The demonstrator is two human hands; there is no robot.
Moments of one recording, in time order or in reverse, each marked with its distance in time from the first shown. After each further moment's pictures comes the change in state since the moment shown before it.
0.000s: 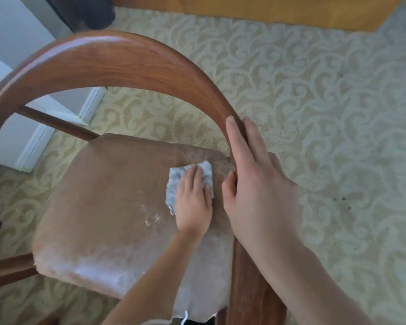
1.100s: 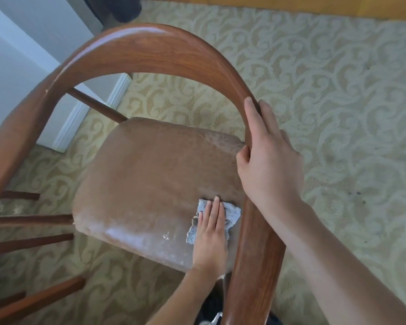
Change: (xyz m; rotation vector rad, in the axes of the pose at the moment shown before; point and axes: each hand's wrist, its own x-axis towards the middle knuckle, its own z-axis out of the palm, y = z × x) left_hand -0.152 0.014 -0.011 0.035 -0.104 0.090; right_hand -0.003 0.006 0.000 0.038 0.058 -0.065
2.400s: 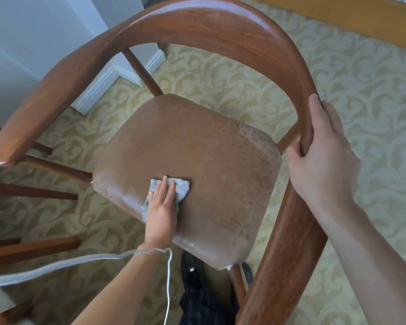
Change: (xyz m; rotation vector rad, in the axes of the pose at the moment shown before) left_hand -0.029 -0.145 -0.045 -0.083 0.161 -0.366; right_hand 0.002 0.005 0.004 -0.002 -0.007 0.017
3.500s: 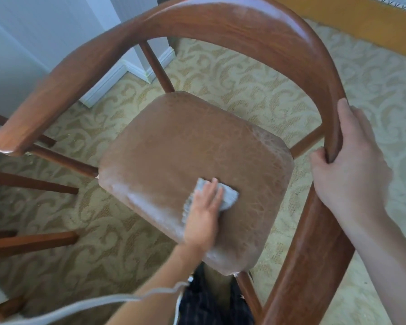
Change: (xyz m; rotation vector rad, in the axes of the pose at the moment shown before) left_hand -0.002 0.066 0.040 -0.139 0.036 0.203; right_hand -0.001 -0.003 -0.002 0.012 -0.004 0.015
